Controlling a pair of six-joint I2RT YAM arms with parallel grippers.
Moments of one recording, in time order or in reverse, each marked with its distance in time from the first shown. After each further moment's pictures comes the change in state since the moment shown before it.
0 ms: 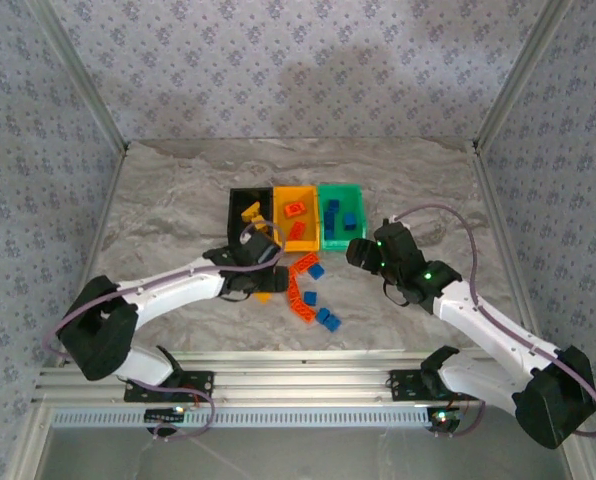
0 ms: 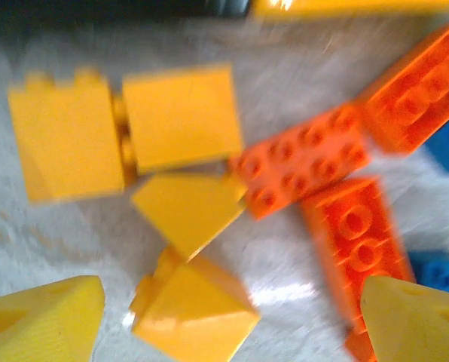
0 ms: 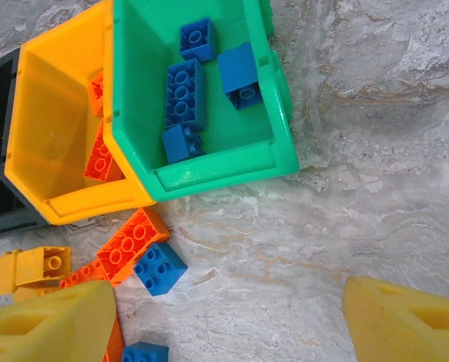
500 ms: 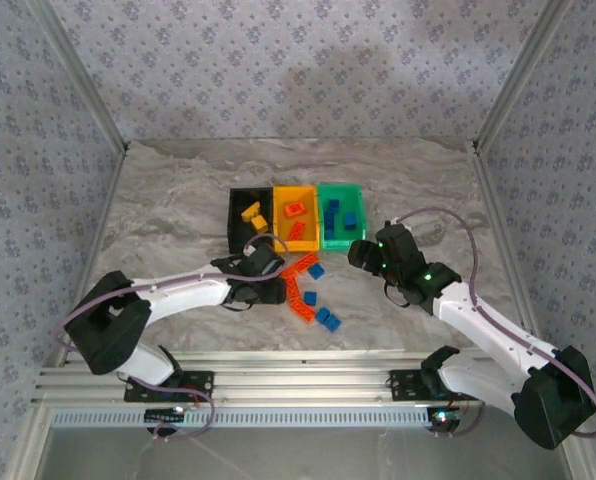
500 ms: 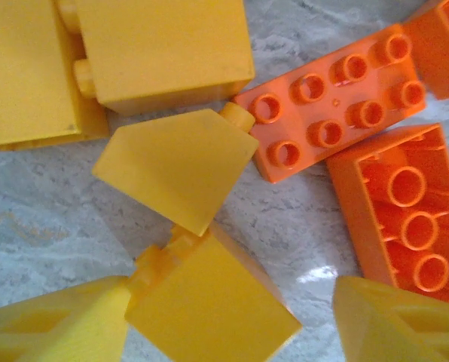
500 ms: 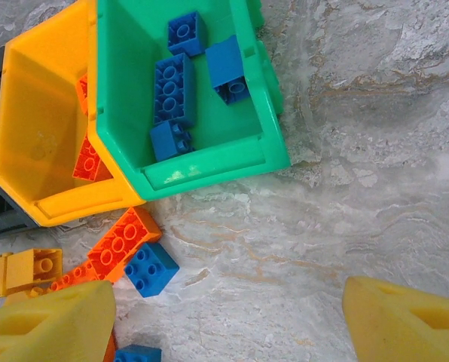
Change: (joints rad) left arm -0.032 0.055 -0.053 0.075 -0.006 -0.026; right arm -0.016 0.000 -0.028 0.022 -0.013 0.008
